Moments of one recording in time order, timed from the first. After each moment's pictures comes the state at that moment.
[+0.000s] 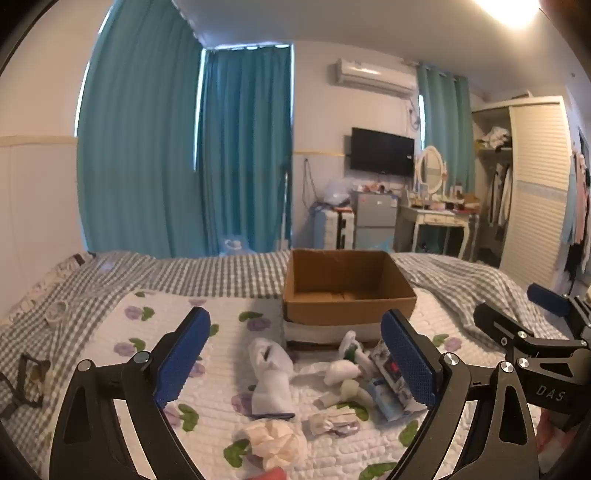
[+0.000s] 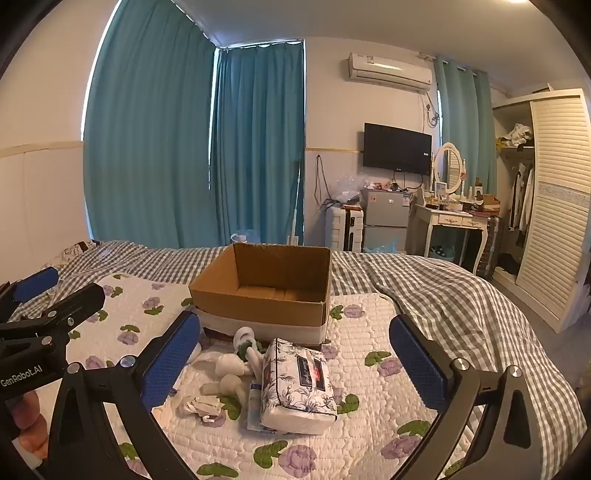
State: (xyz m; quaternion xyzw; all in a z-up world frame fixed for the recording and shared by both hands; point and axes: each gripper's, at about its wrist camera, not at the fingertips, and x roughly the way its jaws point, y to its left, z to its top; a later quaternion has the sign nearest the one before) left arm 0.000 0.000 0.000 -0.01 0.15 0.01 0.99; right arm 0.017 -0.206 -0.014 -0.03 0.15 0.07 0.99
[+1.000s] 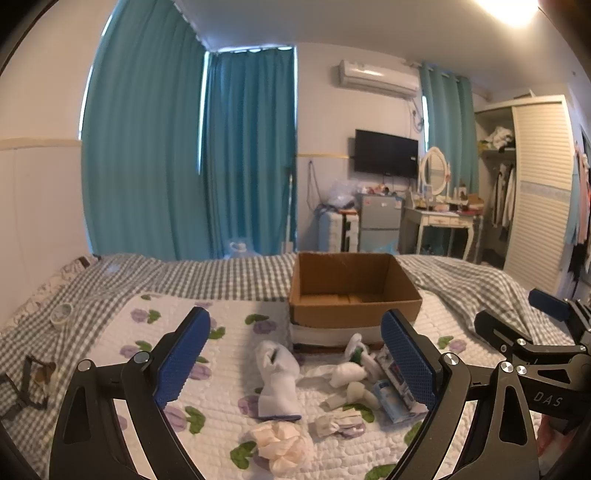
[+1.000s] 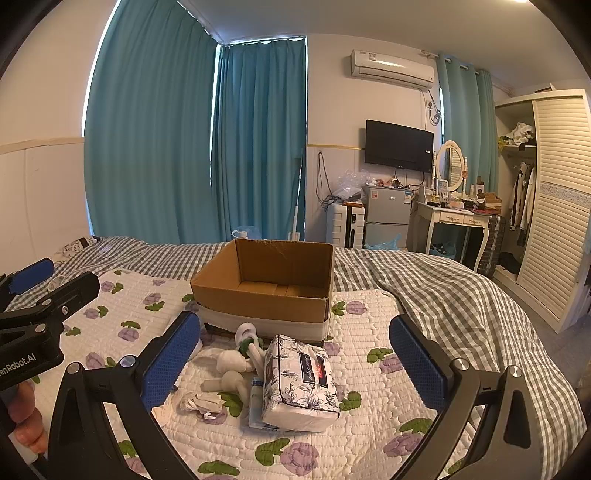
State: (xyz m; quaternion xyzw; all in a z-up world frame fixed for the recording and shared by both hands) left arm -0.002 0.004 0.006 -0.01 0.15 0.01 0.99; right arm 0.017 -0.204 -0.014 -0.03 0.16 0.07 0.98
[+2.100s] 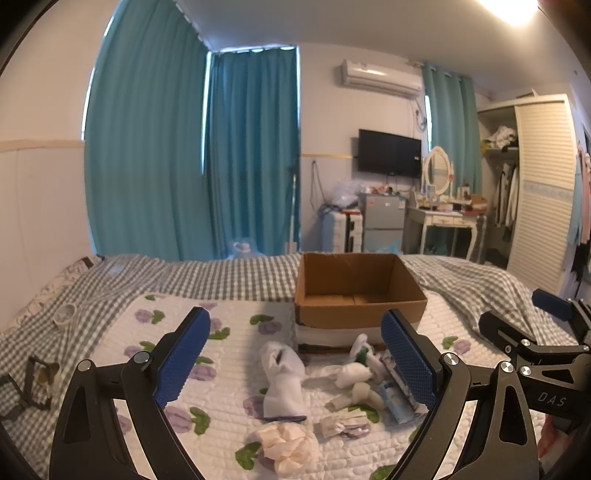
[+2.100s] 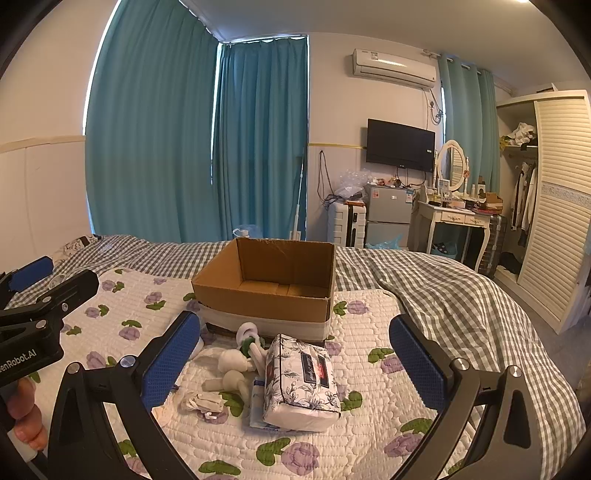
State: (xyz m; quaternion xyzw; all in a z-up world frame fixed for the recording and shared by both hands) left arm 0.000 0.009 0.007 -0.01 0.15 0.02 0.99; right arm 0.018 -0.203 -0.019 -0.03 0.16 0.07 0.98
